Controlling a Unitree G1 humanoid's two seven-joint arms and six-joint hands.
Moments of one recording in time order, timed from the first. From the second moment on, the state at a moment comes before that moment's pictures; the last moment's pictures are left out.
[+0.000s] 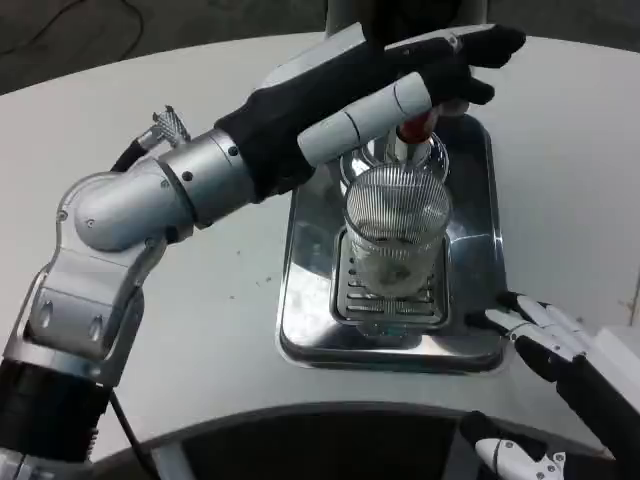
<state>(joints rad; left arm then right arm) -0.89 0.40 -0.10 0.18 -0.12 -0.05 -0.72 0.35 -0.36 -0.10 -1.01 -0.68 0.20 0.58</state>
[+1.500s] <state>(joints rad) -0.95 0.42 -0.18 0.32 0.05 -0.32 -0.70 0.25 -0.30 -0.17 -0.81 -0.36 0.23 0.41</state>
